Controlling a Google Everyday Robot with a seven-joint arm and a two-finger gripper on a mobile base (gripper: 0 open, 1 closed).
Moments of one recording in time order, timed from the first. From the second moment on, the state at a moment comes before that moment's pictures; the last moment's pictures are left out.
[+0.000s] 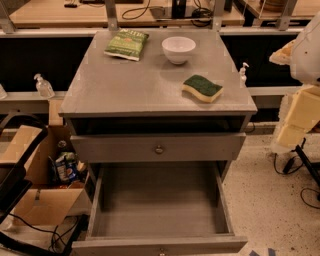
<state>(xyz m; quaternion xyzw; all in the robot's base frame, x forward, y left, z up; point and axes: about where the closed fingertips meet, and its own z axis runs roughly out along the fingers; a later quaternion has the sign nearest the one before) 0.438 -0.214 0.986 -0.60 0.78 -0.05 0.17</state>
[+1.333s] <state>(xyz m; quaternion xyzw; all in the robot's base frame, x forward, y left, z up) 0.532 -0.203 0.962 -0.57 0.74 0.10 0.33</state>
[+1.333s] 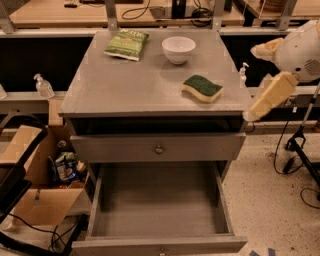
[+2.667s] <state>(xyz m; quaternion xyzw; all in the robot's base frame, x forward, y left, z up) 0.633 -0.186 0.926 -0.51 0.69 0.15 0.49</state>
